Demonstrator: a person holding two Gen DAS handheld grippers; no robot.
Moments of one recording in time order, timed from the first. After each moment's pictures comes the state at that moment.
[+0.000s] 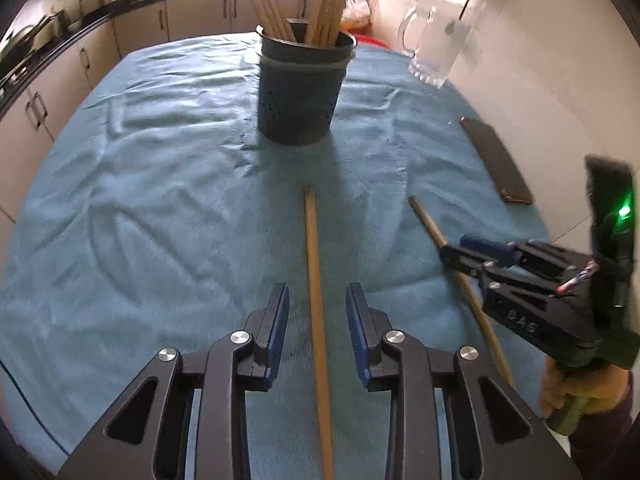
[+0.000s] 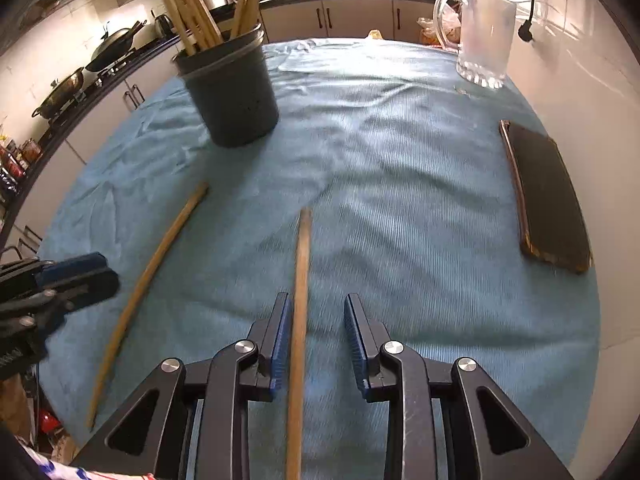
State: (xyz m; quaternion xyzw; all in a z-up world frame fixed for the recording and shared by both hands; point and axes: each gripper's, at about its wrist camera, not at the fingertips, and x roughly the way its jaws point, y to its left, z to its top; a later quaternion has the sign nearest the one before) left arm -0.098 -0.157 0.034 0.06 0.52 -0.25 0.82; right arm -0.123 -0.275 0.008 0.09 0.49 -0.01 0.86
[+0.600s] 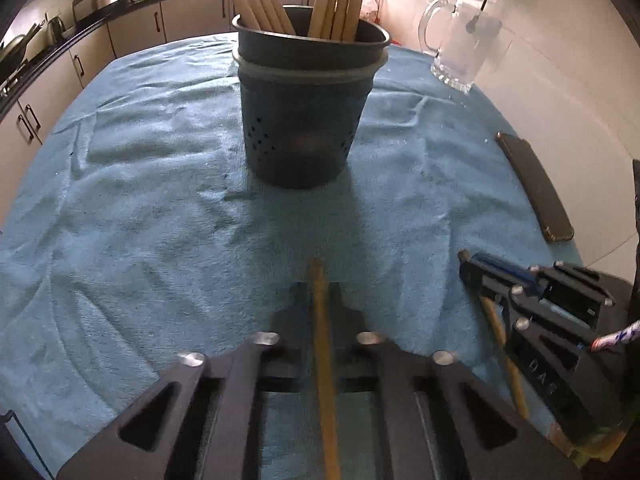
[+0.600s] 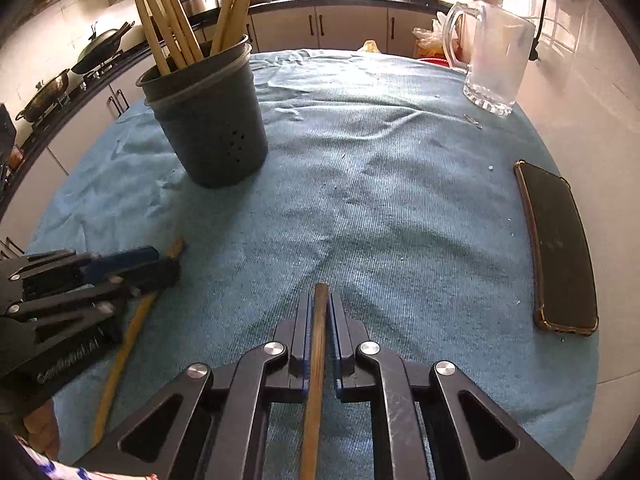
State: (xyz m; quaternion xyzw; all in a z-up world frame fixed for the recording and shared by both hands) left arm -0.041 -0.181 0.013 0.07 0.51 -0.24 0.82; right arm -0.084 -0.274 0.007 0.07 0.48 -0.03 0.87
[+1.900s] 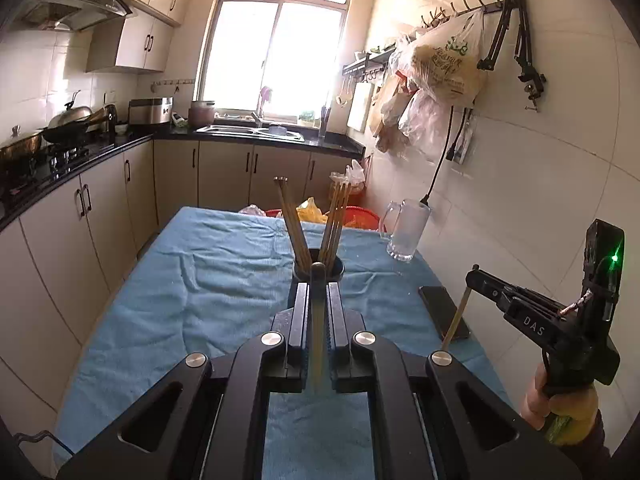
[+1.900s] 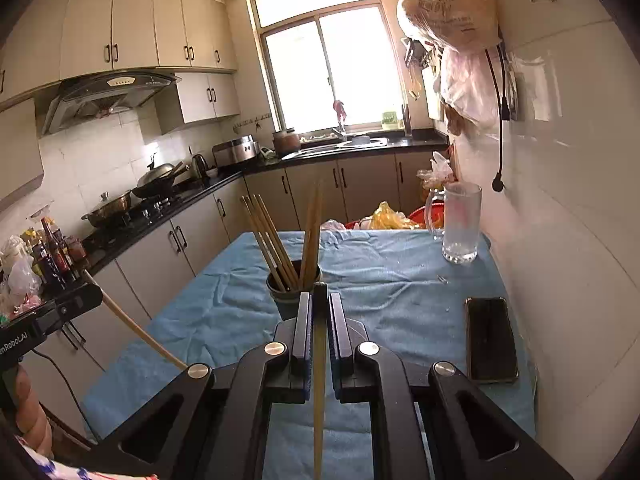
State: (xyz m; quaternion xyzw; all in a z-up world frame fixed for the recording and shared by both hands) left arm -0.183 -0.070 0.212 -0.03 0.25 -0.24 0.94; right arm -0.206 -0.262 0.183 0.10 0.22 -0.01 0.97
